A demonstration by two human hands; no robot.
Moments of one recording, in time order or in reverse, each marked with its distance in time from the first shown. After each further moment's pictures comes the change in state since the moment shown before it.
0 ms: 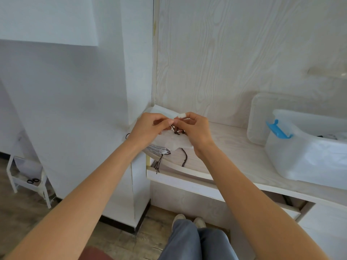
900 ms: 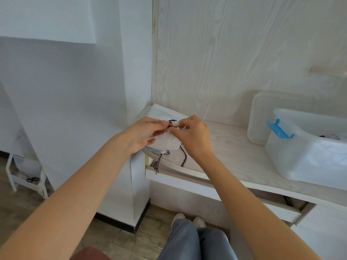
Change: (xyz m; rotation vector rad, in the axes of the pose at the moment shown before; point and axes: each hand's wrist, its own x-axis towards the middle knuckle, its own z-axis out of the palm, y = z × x) left_hand 0.001 0.002 -0.008 -0.381 -0.204 -0.497; right_hand -0.011 0.009 0.000 -0.657 0.076 -0.279
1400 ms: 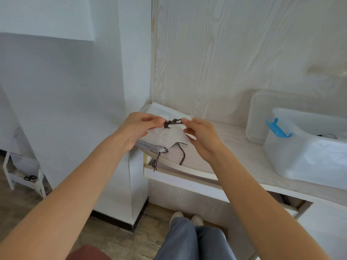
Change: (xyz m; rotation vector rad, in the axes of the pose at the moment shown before) left_hand -0.004 -0.003 -0.006 0.065 0.156 0.138; right_hand 0.005 0.012 -0.017 0.855 -0.166 0.456
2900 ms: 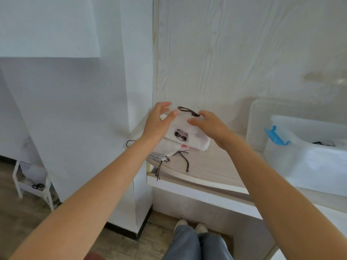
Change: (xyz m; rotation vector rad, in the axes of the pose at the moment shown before) left_hand 0.016 0.028 0.041 0.108 0.197 0.322; right_hand 0.026 -0.048 -0.024 -0.607 -0.049 -0.120
